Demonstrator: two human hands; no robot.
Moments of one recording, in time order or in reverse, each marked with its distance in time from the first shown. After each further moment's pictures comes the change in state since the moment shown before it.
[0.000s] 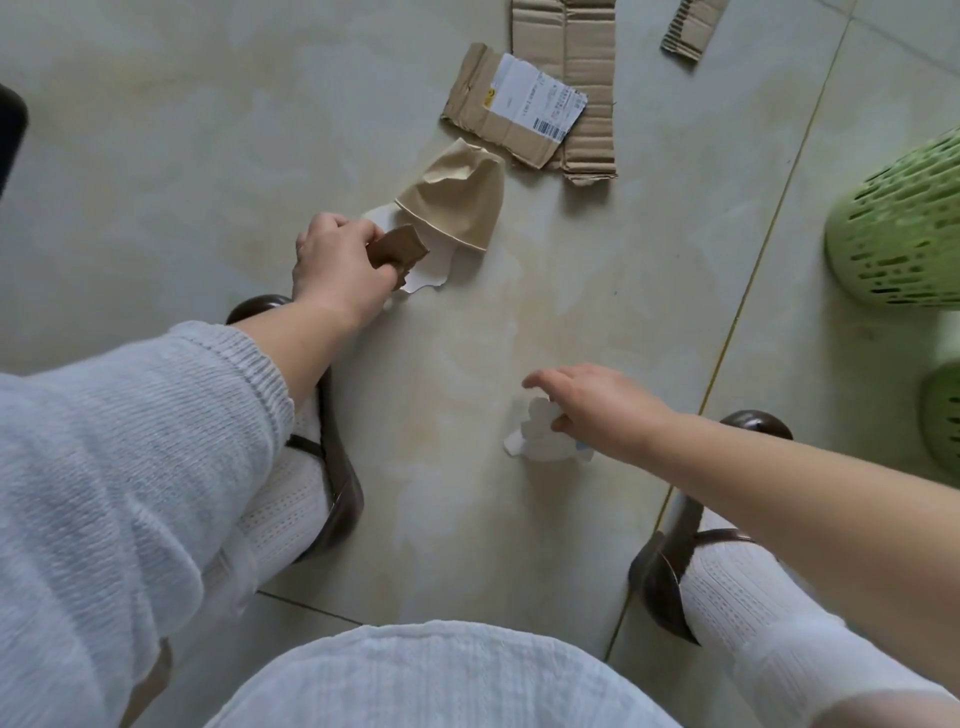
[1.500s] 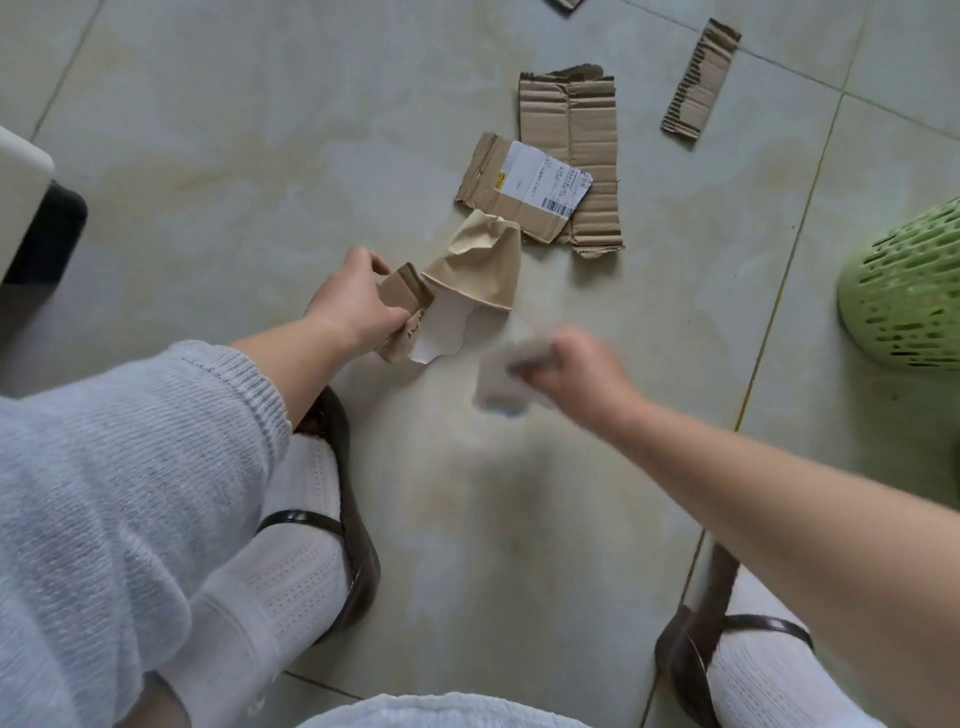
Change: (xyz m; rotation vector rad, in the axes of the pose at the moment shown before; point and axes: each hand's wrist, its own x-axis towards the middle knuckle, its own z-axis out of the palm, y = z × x) left_hand 0.033 0.014 -0.028 -0.053 -0.171 -0.049; right_hand 0.053 -0.020 -0.068 0.502 0.392 0.211
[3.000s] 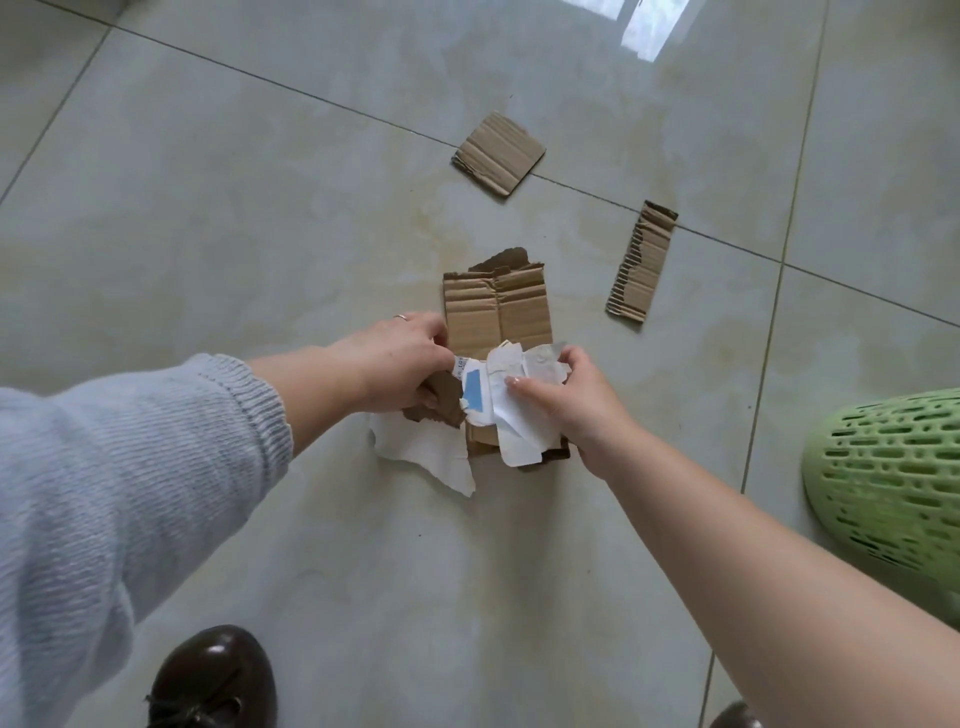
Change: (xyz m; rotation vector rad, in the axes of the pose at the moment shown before) left_hand 0.147 0.133 -0.017 0.755 -0.282 0.801; right_hand 0.157 0.027 -0.099 0.754 0.116 0.458
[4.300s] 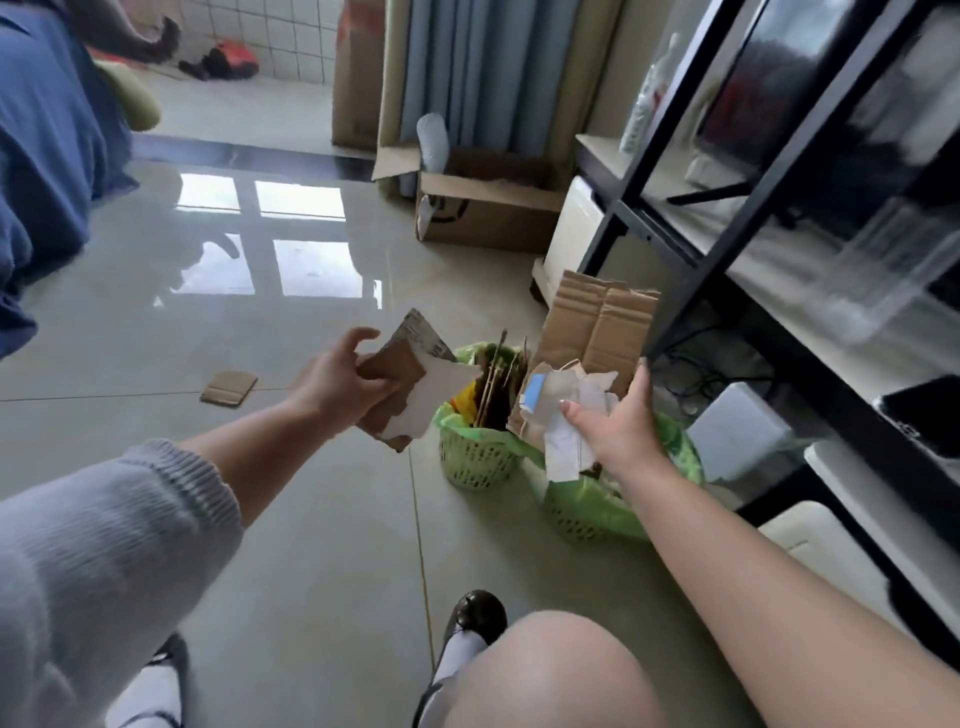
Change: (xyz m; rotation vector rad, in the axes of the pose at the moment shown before) left_hand -0.146 0.371 -0.187 -0.797 0.615 -0.004; right_hand -0.422 0.082 -0.295 0.171 0.895 -0.412
